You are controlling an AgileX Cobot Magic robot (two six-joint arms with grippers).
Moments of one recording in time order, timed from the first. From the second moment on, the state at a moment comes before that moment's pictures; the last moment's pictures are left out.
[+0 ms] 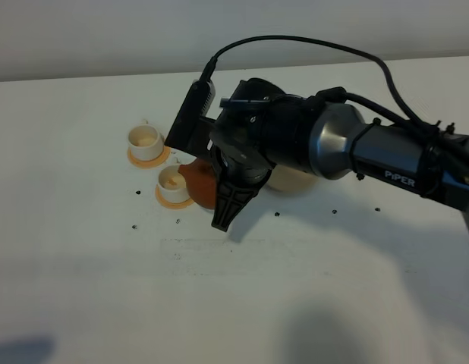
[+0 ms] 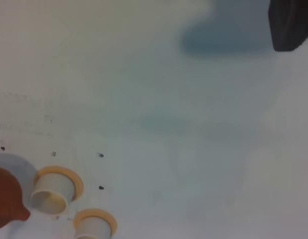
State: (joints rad) left arm 0.09 -0.01 -0.46 0.01 1.06 -0.03; right arm 0.72 2.08 -1.62 -0.30 0.93 -0.12
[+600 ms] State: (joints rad) left arm 0.09 -0.01 -0.46 0.01 1.06 -0.03; right arm 0.76 2.09 -1.62 -0.45 0.91 -0.06
